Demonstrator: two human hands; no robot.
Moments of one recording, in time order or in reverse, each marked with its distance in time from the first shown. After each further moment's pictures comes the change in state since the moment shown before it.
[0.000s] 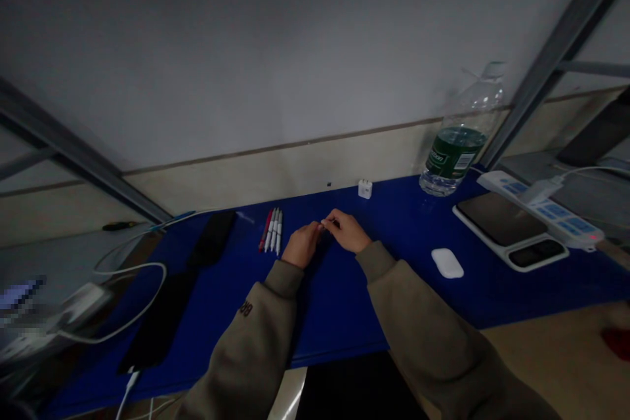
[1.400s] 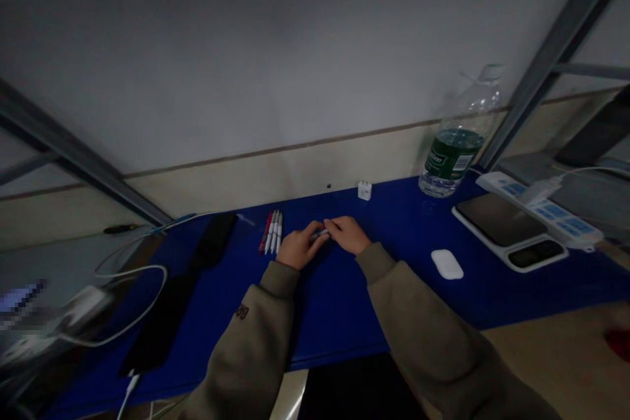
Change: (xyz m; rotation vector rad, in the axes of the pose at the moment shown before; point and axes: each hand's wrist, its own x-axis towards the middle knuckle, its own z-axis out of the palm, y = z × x) left_hand -0.008 0.008 -0.024 0.108 -0.072 -0.034; right_hand -0.001 -0.012 -0.005 -0.026 -0.051 0.068
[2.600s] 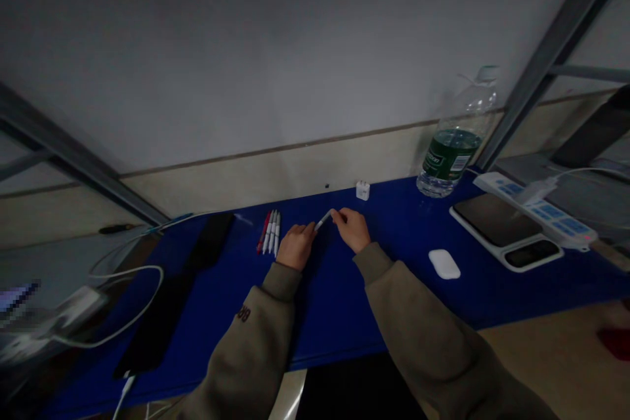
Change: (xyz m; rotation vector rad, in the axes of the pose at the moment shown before) left_hand 0.007 -0.005 0.015 0.164 0.077 -0.012; right_hand 0.007 0.020 -0.003 -0.127 0.357 0.074
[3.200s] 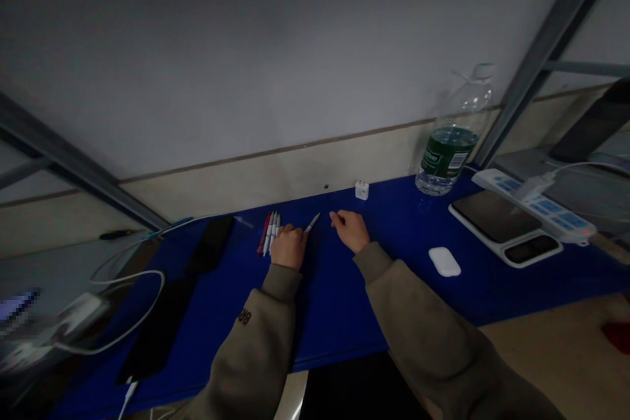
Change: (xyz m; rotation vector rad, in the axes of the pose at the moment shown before) left_hand -0.002 -0.004 -0.010 0.085 -0.022 -0.267; right_hand -0.002 -0.002 0.001 -0.076 -0.034 -0.034
